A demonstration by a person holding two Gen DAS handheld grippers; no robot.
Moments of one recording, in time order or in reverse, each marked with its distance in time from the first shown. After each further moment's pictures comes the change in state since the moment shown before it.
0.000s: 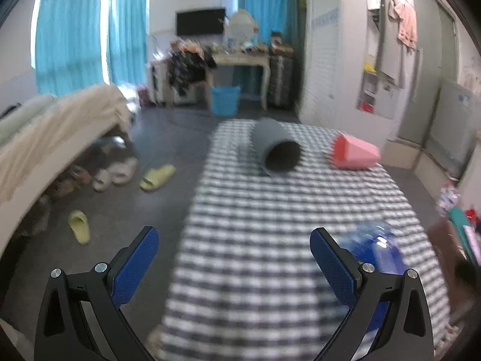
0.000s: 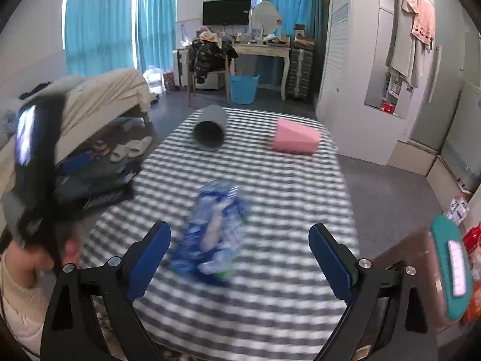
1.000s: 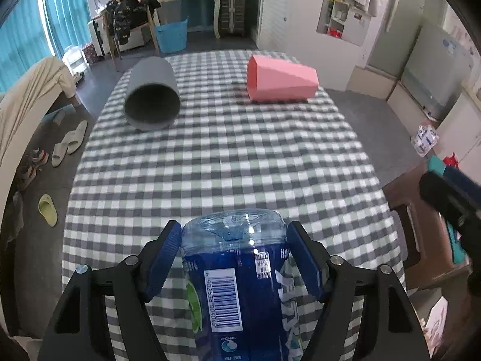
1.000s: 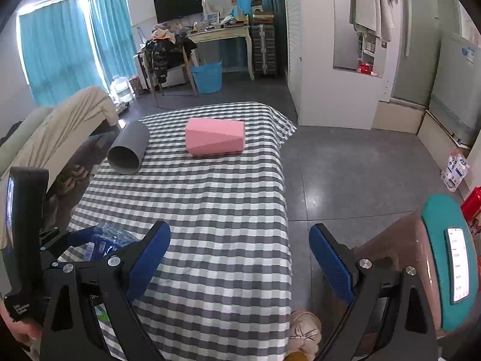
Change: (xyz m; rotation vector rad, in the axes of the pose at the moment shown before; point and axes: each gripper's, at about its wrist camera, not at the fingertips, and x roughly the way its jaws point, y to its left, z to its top) left arm 0.066 -0.128 0.018 0.143 0.341 -0.087; right arm 0.062 -0.124 0.023 0.208 0.080 0.004
